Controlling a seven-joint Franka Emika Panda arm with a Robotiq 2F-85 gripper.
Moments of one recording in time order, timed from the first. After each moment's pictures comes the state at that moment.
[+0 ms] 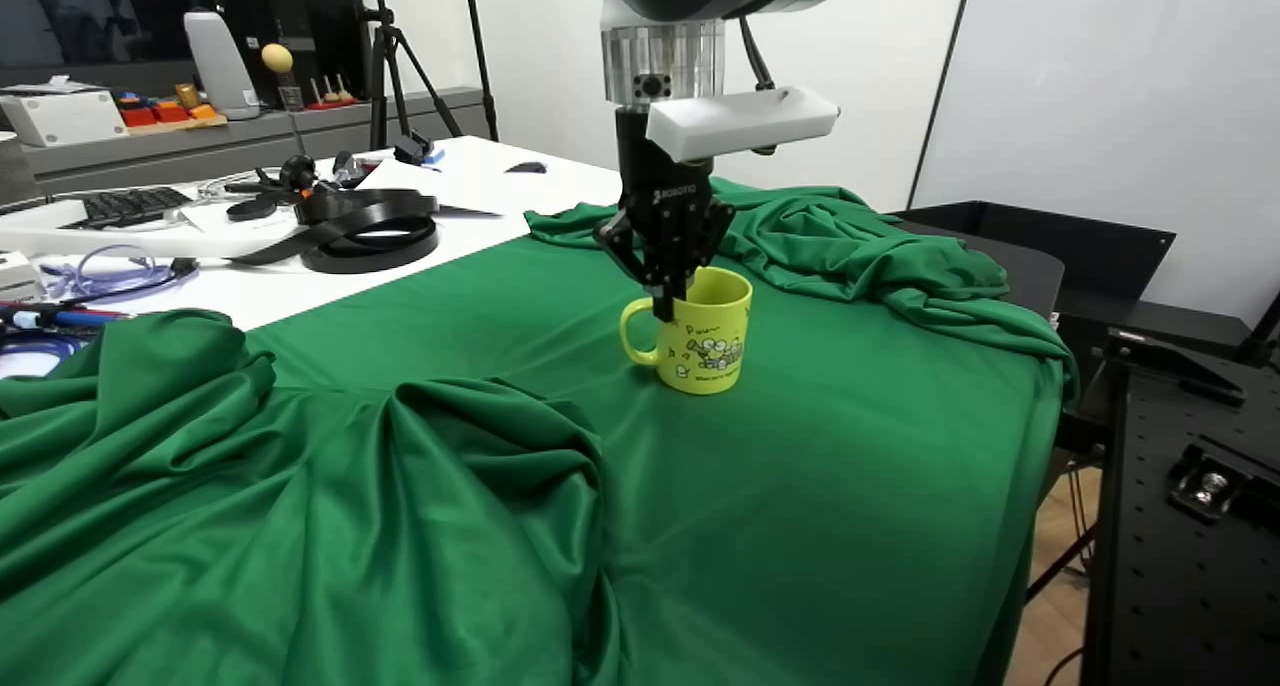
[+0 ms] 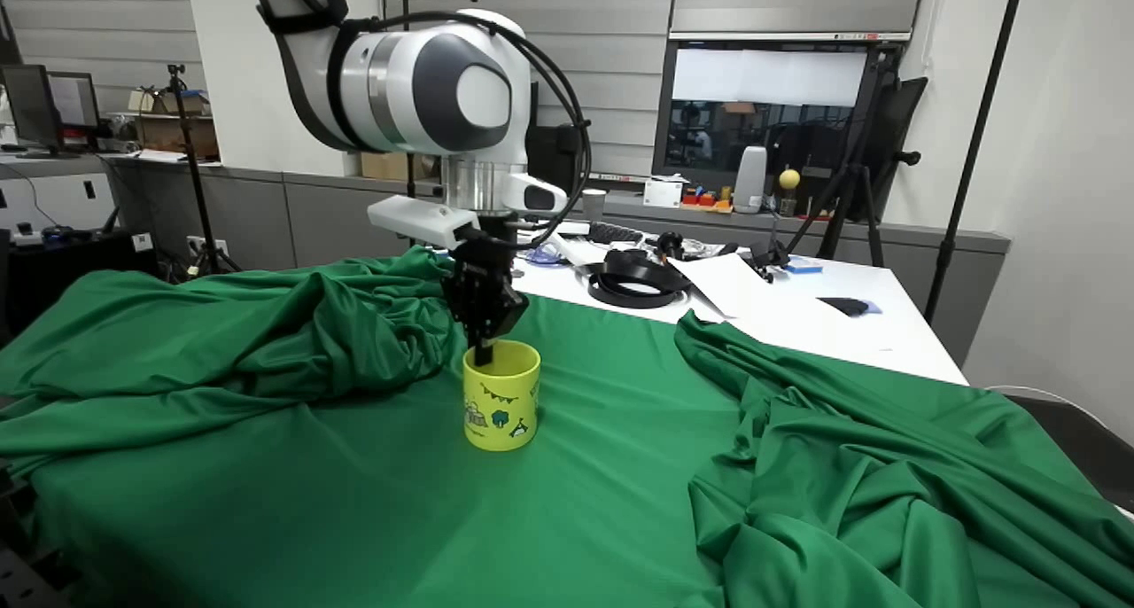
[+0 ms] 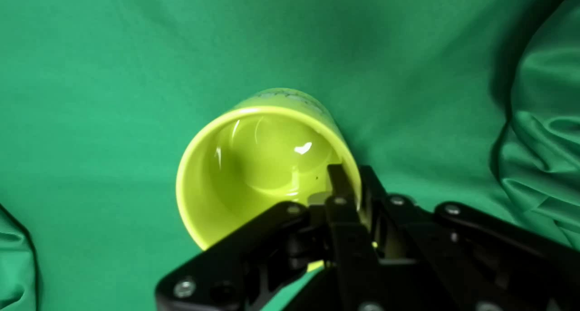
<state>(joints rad) 0.00 0.34 -0.02 -2.32 0.01 2.61 0.28</state>
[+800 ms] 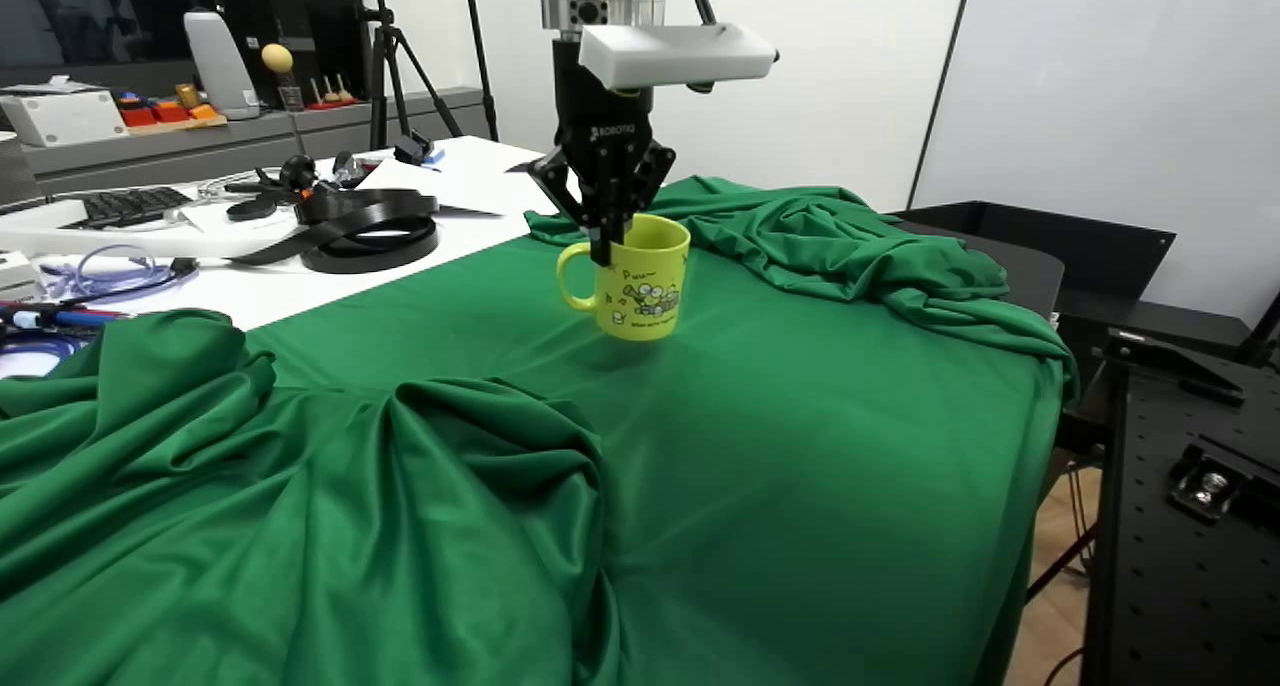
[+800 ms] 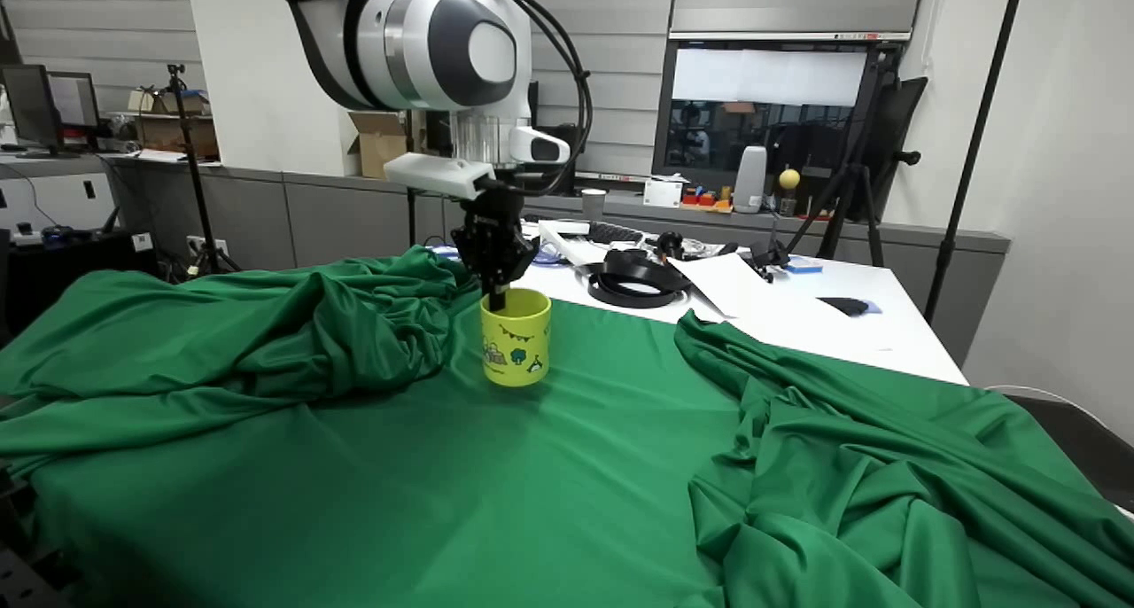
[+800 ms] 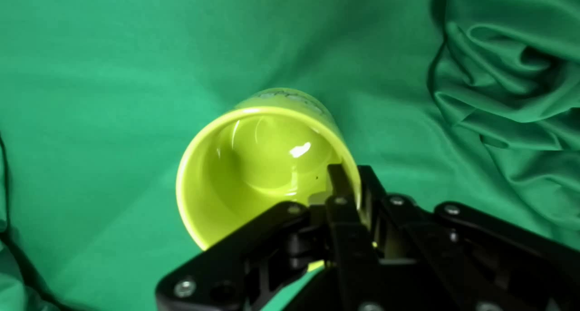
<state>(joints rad) 0.03 0.34 -0.02 -2.19 0.00 2.56 0.25</state>
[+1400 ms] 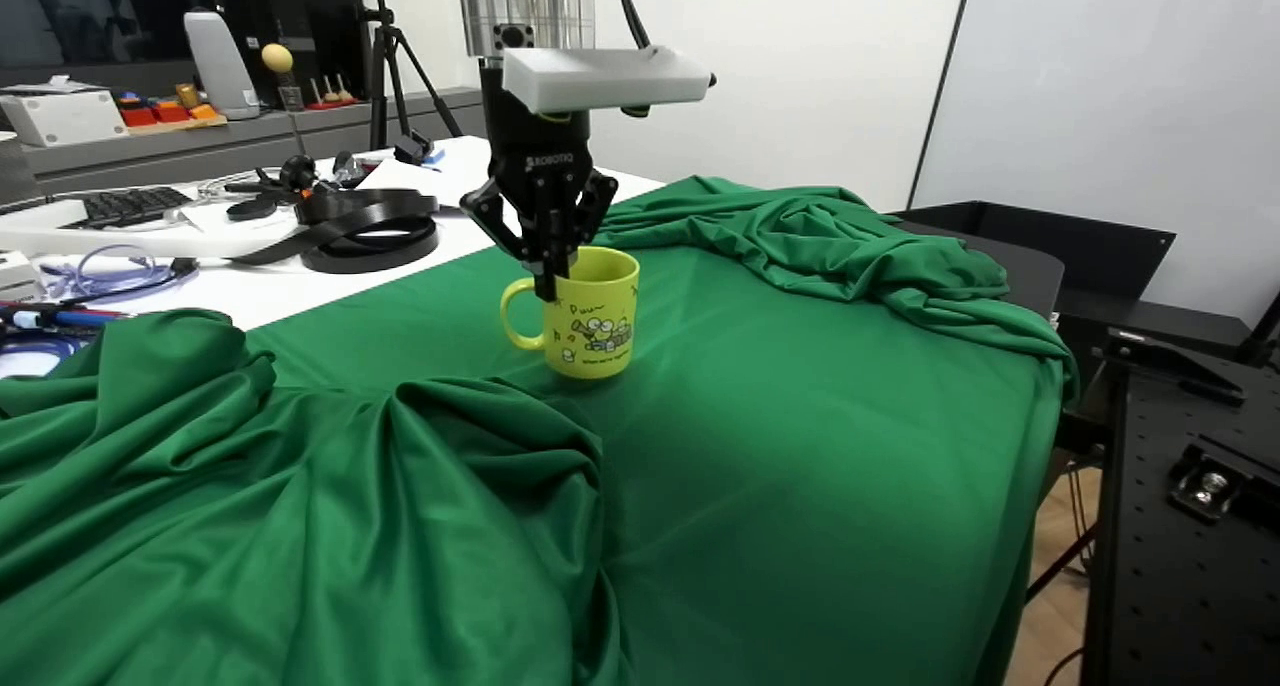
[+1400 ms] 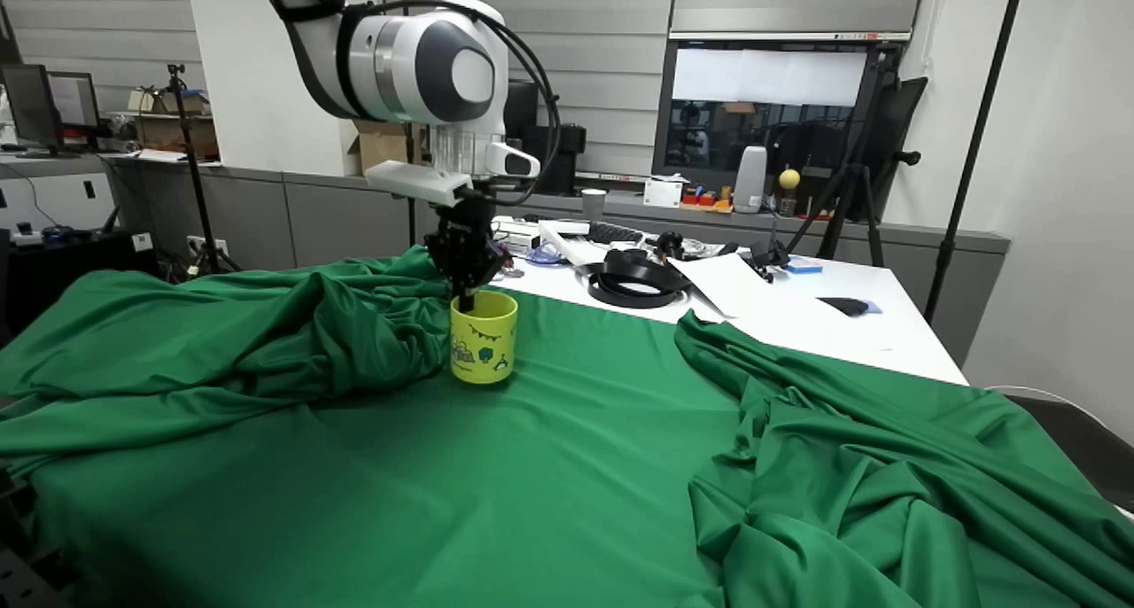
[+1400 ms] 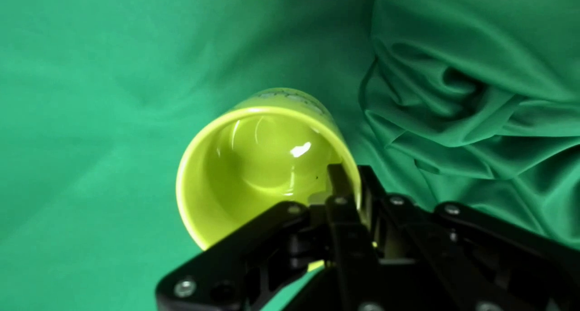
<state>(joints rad) 0.06 0.43 0.03 -2.09 0.04 2.50 0.23</state>
